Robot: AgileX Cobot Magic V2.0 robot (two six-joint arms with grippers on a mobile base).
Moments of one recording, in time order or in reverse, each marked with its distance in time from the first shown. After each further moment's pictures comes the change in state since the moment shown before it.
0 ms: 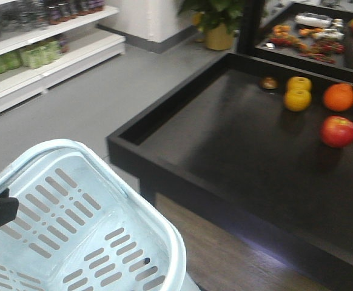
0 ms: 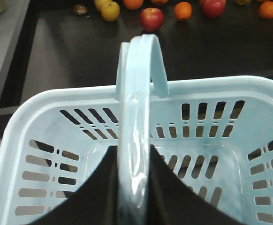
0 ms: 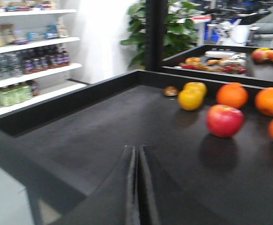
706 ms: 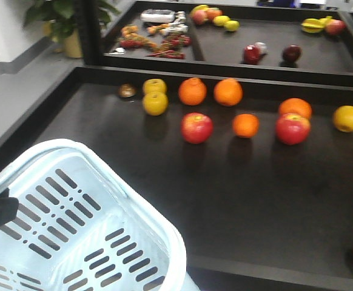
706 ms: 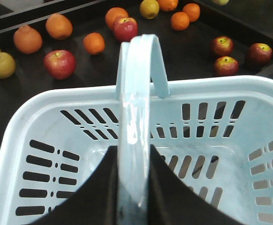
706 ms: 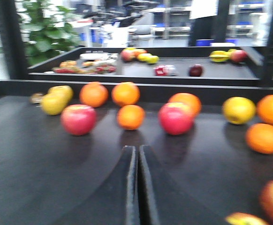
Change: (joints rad) left arm 0.000 0.000 0.000 0.000 0.000 0.000; right arm 0.000 0.000 0.000 0.000 0.000 0.000
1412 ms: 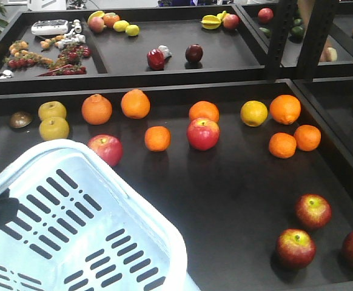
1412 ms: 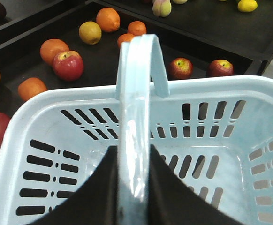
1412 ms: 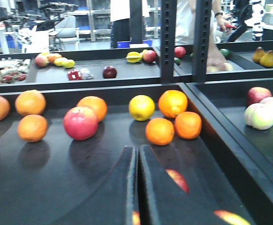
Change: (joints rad) left arm 0.000 0.000 0.000 0.000 0.000 0.000; right arm 0.000 0.000 0.000 0.000 0.000 0.000
